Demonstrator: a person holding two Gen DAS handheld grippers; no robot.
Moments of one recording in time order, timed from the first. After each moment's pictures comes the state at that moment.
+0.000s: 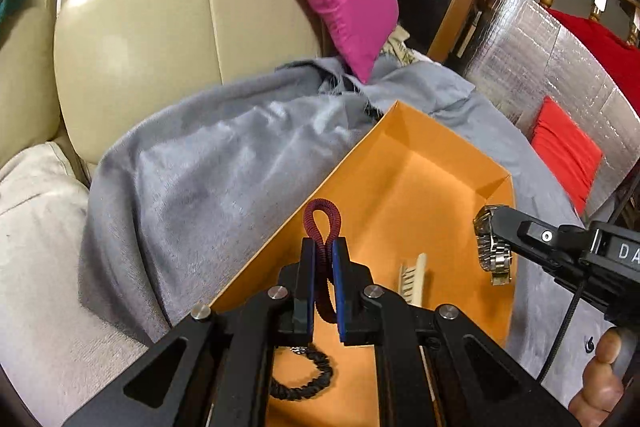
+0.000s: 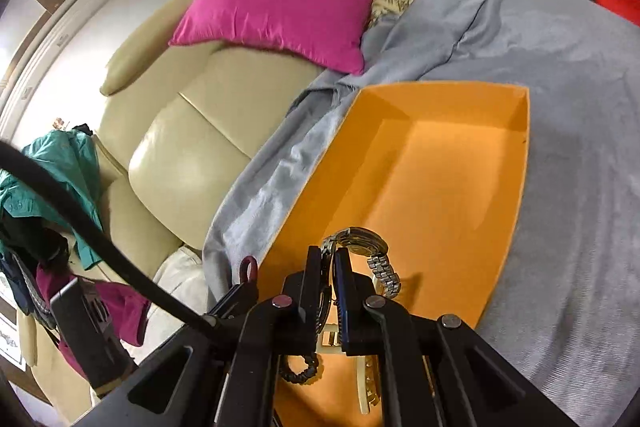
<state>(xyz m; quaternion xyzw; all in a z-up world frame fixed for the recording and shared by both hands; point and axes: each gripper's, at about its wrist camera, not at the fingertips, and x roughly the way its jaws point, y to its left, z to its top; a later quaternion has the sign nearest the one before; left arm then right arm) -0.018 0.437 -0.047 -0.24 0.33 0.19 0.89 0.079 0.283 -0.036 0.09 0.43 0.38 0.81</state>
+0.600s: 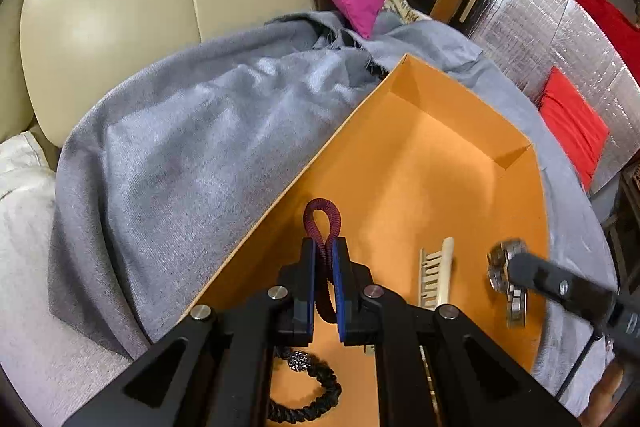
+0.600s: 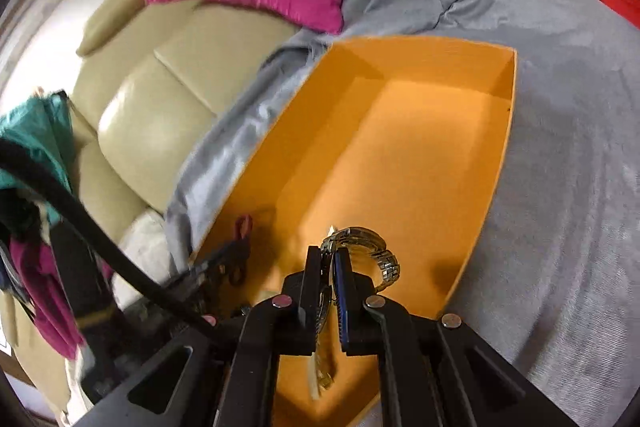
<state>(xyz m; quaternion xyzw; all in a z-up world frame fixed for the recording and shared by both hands) 0.015 0.445 -0.078 -0.24 0.39 0.17 0.87 0.081 0.284 -0.067 0.02 0.47 0.35 0.81</state>
